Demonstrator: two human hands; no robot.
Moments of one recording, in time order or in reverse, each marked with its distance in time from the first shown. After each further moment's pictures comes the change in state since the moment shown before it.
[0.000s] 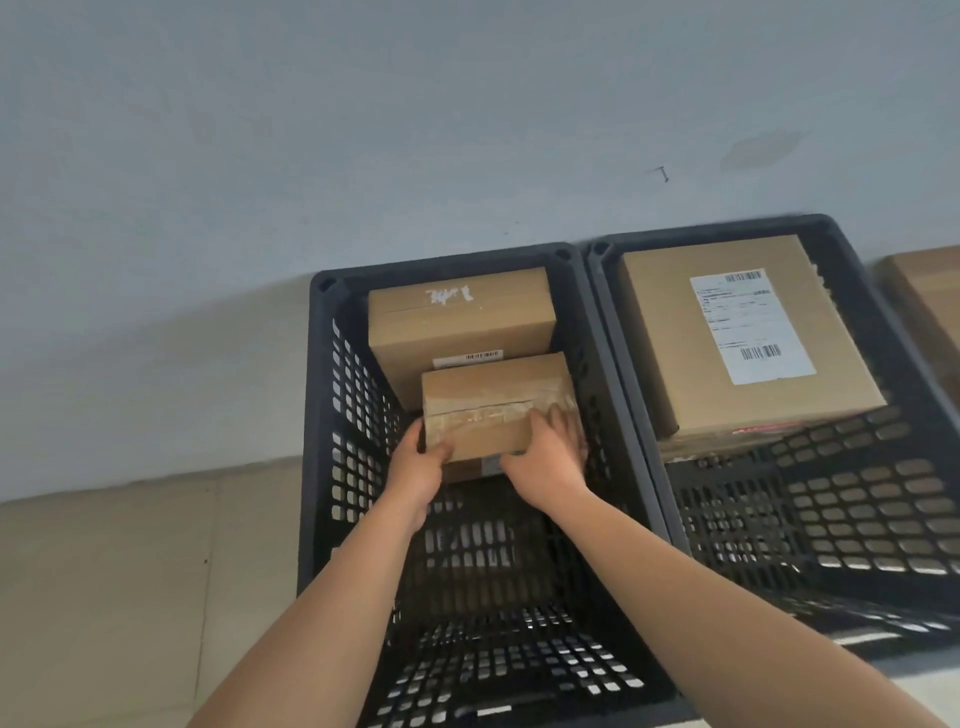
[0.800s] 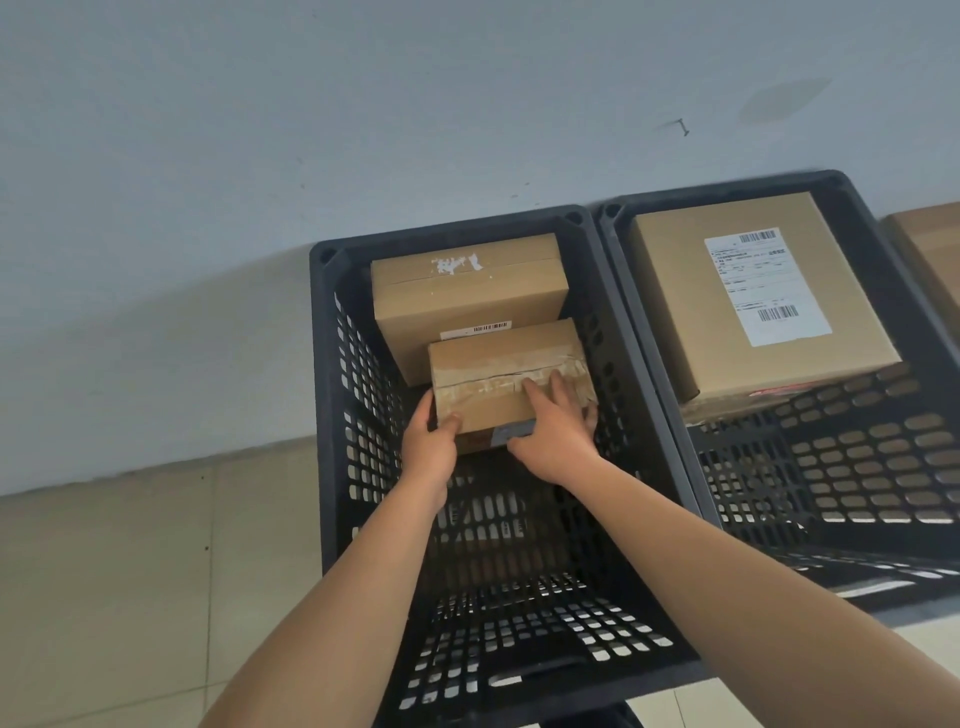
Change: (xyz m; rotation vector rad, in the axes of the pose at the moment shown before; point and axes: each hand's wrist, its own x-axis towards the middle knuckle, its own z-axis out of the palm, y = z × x) left_hand 0.005 -0.010 -0.001 -0.083 -0.003 0.023; right_hand 0.004 -0.006 0.011 -0.182 -0.059 -0.034
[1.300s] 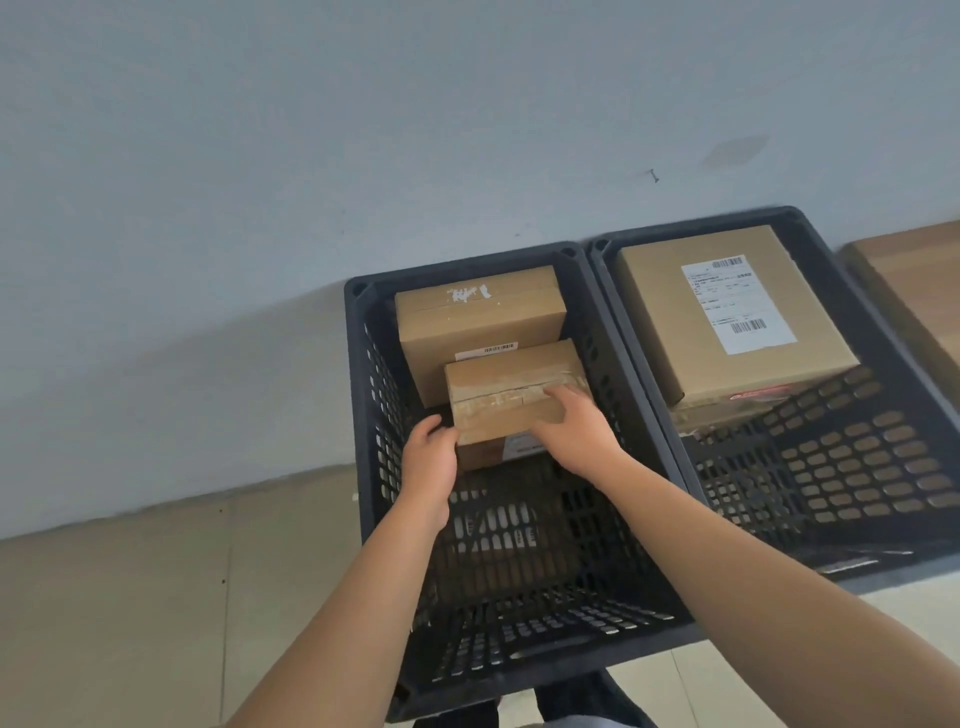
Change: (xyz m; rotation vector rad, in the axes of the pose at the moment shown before) left_hand -0.061 0.038 -0.032 -0.010 0.012 -0.049; right_hand -0.045 -0.011 -0.031 0.362 0.119 0.018
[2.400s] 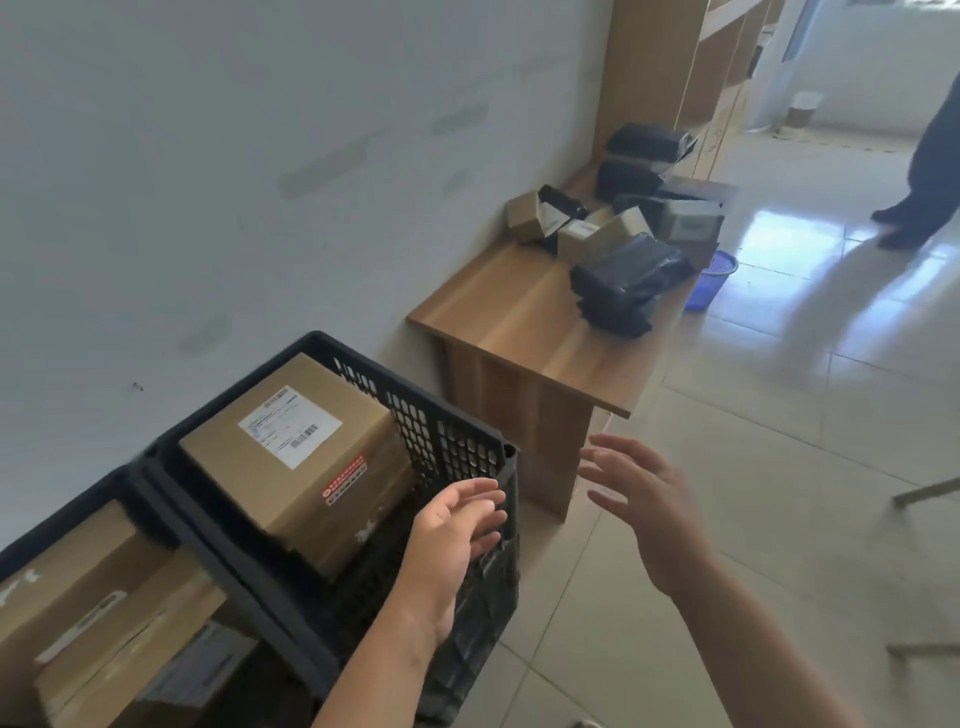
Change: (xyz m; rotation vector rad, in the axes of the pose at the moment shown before) left_hand -0.290 -0.037 0.319 0.355 -0.830 0.256; right_hand -0.306 0.283 -0.252 1.152 0.897 0.156
